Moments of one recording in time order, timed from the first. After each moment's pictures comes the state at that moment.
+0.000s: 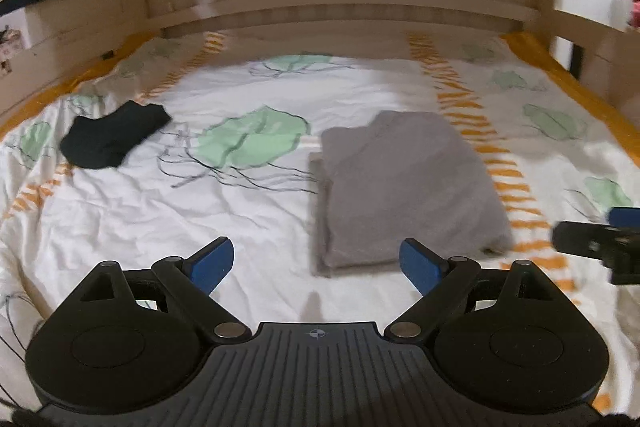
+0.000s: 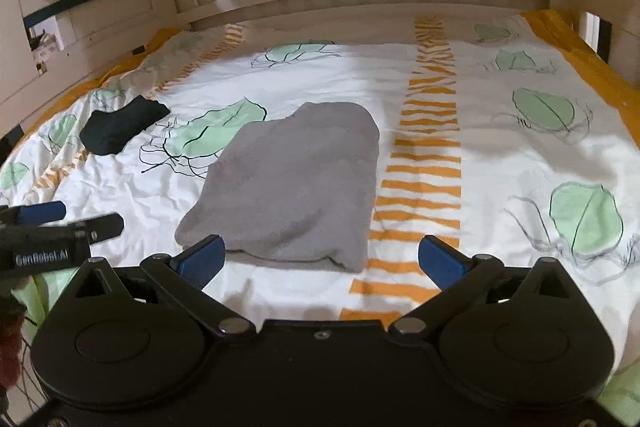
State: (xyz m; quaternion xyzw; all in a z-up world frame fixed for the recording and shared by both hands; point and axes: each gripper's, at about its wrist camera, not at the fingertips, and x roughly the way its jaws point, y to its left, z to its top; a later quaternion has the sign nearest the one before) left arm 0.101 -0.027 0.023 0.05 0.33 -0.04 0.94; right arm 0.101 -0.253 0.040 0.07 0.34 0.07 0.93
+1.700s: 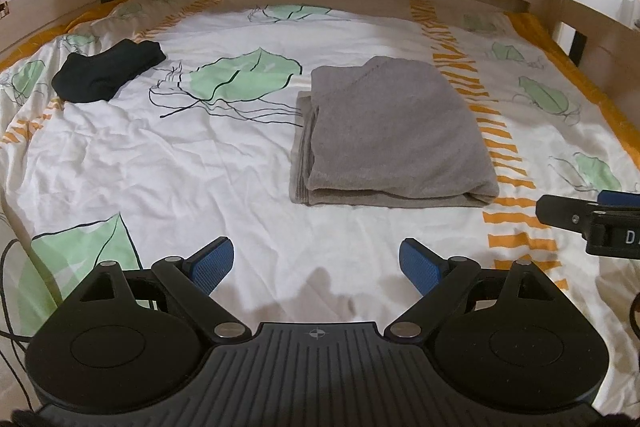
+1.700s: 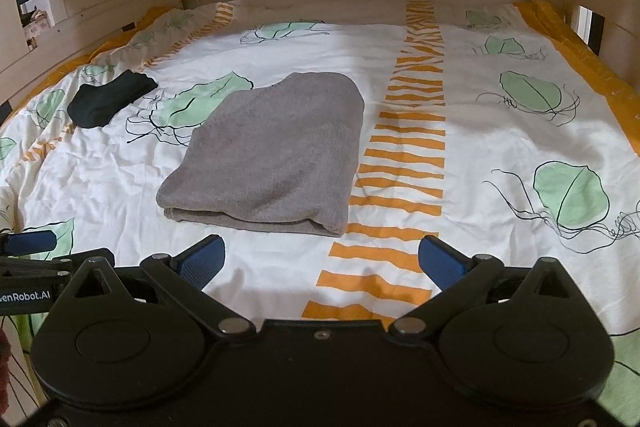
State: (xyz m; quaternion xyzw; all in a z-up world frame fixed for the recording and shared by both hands) left arm 0.077 -0.028 0.000 0.01 0.39 -0.04 0.92; right arm 0.088 -0.253 0.026 0.04 0.37 0.06 0.93
